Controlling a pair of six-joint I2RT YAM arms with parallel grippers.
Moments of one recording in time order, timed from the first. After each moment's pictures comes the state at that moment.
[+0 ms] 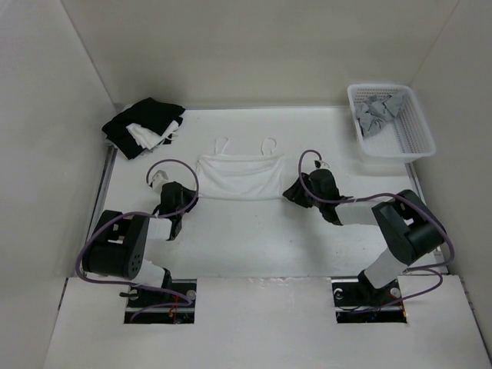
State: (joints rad) left arm -0.18 1.48 0.31 0.62 -0.14 -0.94; right arm 0.47 1.61 0.58 0.42 -0.04 0.82
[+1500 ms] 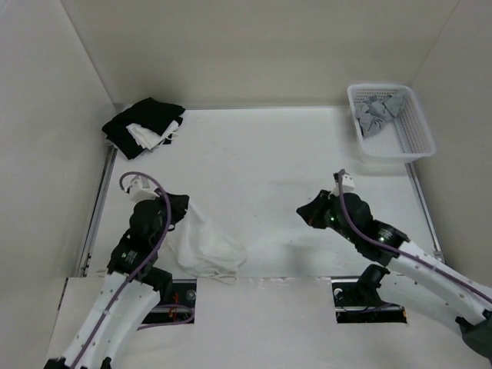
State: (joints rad) left arm -0.35 0.39 0.51 -0.42 -0.21 -0.89; right arm 0.83 0.68 0.59 -0.32 0.21 0.84
